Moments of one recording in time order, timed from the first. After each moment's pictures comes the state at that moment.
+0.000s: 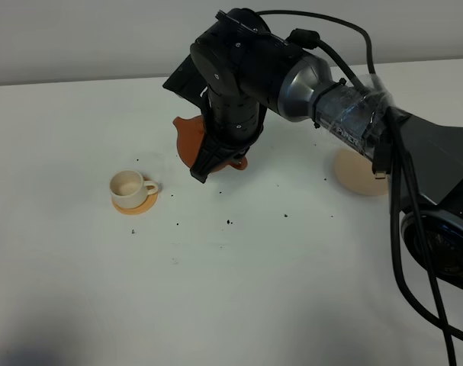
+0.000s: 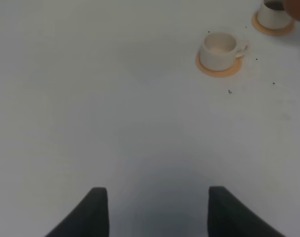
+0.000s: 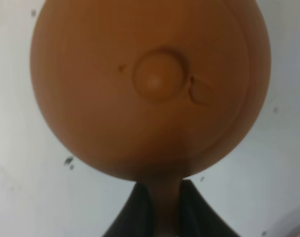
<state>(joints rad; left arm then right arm) -0.05 0.00 -0.51 0.06 1.07 -0.01 0.77 2.35 -2.18 -0.14 1.23 -0.21</state>
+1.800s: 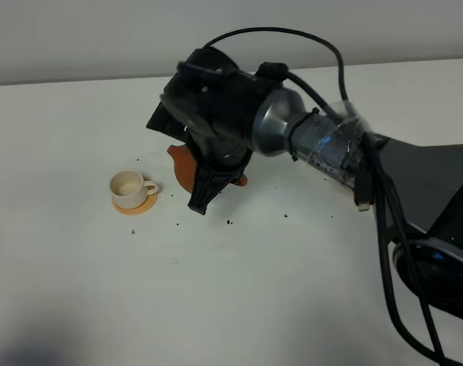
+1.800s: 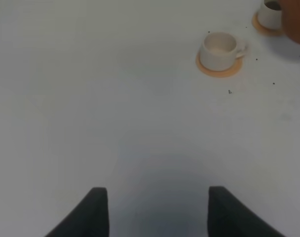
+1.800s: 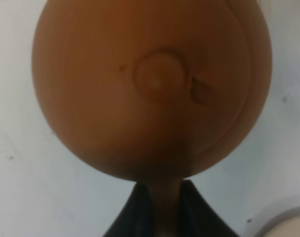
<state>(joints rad) -0.05 0.00 -0.51 0.06 1.07 -0.01 0.90 2.33 -2.09 -0.33 1.22 -0.21</state>
